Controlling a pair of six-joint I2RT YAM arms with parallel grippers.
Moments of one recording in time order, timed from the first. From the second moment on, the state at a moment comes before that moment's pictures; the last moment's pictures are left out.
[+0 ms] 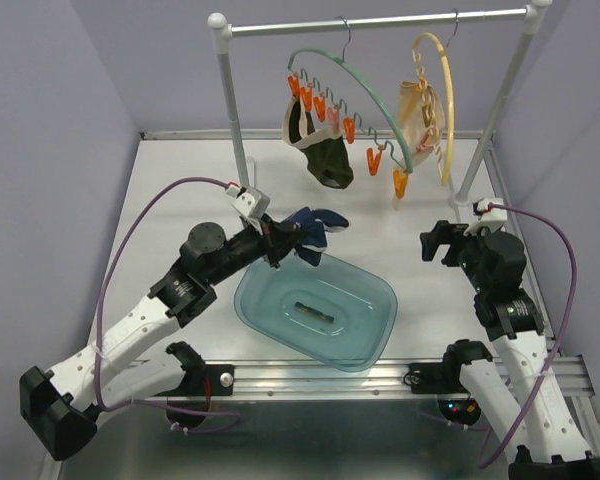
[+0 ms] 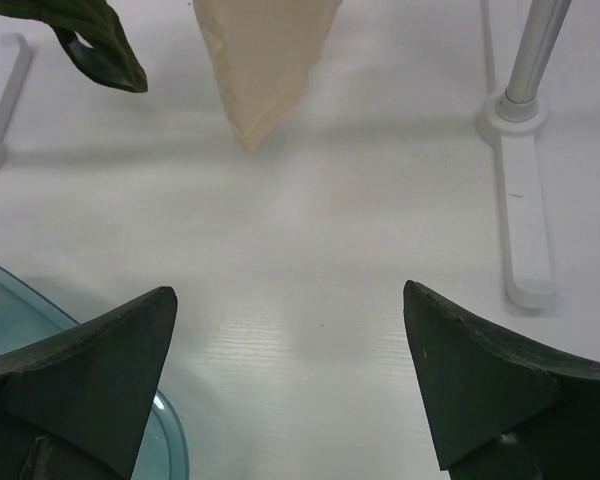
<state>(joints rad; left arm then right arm) -0.74 0.87 0.74 0.13 0.18 -0.33 0.10 0.56 0.63 -0.34 -0.04 0.17</state>
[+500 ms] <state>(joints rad) -0.74 0.72 0.58 0.03 0.36 -0.43 0.10 0.58 0.63 -0.33 -0.05 0.17</state>
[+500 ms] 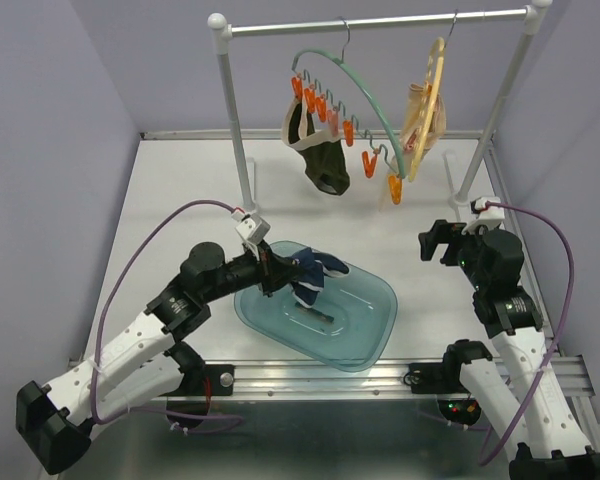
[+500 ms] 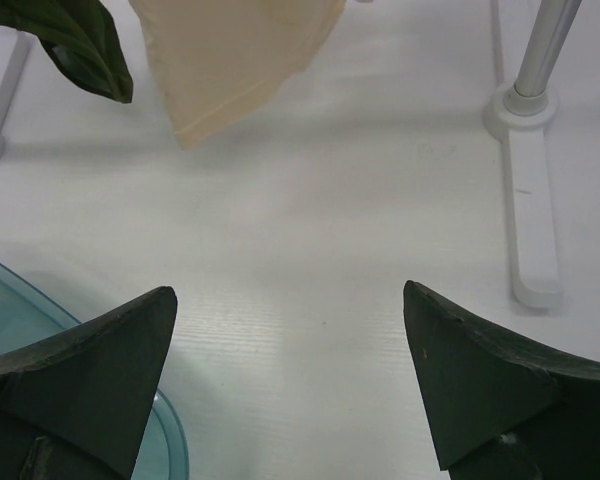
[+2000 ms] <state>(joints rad) -0.74 0.51 0.57 -0.21 -0.11 -0.49 0.10 1.20 1.65 -0.44 -0.88 0.05</state>
